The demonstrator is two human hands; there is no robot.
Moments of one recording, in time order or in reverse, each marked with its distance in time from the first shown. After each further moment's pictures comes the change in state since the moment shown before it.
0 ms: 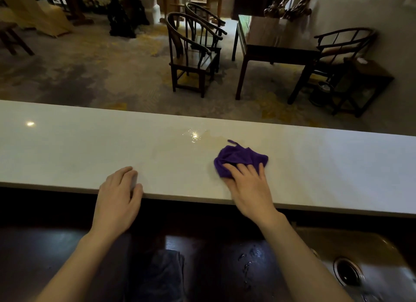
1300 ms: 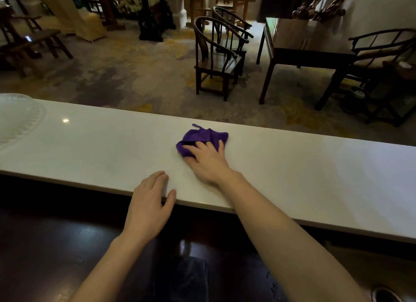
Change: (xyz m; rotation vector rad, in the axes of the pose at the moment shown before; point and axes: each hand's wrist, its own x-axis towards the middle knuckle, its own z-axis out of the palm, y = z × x) left_hand 0.003 -0.010 -0.004 -0.064 0.002 0.034; right_hand 0.134 -0.134 0.058 0.150 -0.282 -0.234
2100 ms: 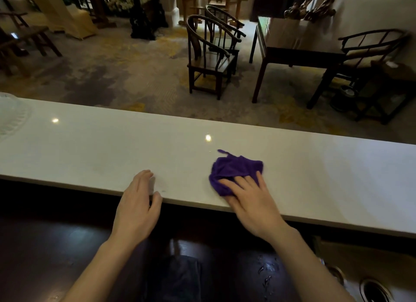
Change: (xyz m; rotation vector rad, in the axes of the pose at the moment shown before) left_hand -0.008 -0.010 0.011 -0.096 0.040 -0.022; right_hand -0.158 0.058 -0.017 -0.104 0.154 0.000
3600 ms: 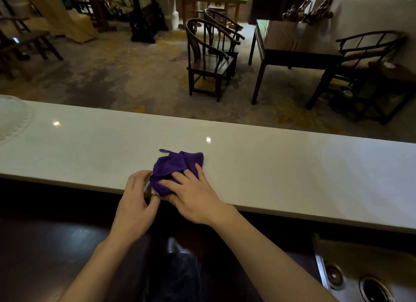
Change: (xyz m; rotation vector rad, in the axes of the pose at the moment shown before) left_hand -0.004 0.001 -0.011 -0.232 0.064 0.053; right_hand 0.059 -0.098 0.036 0.120 -0.105 -0.292
